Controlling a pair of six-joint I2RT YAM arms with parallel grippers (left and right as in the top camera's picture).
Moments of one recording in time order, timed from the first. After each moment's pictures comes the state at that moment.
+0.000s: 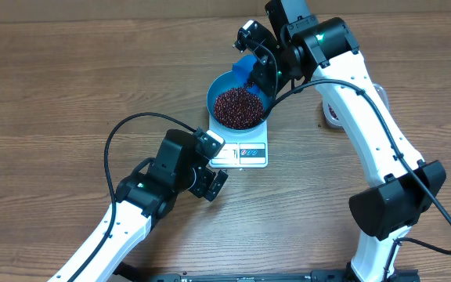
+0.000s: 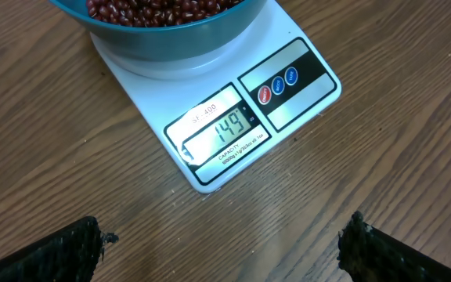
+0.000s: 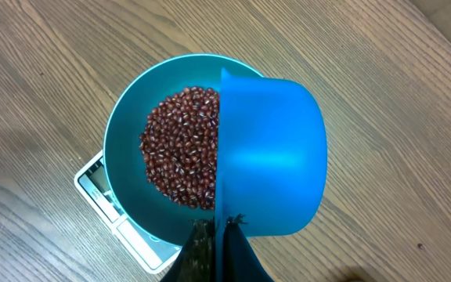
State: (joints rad) left arm -0.50 1.19 0.73 -0.44 0.11 0.10; right arm 0.41 1.99 2.11 -1.24 -0.17 -0.41
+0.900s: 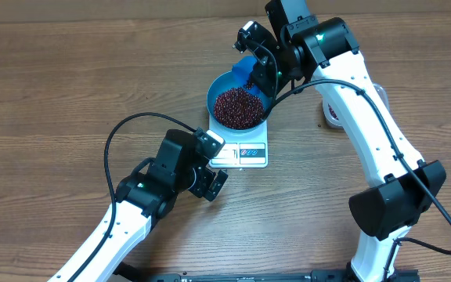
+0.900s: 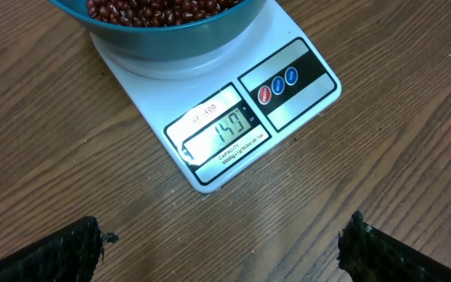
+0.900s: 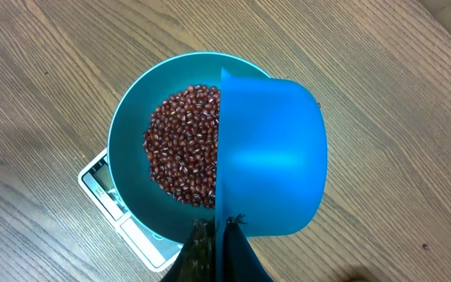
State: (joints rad) left arm -0.50 1.19 0.73 -0.44 0.11 0.10; right arm 0.41 1.99 2.11 -1.25 -0.18 -0.41
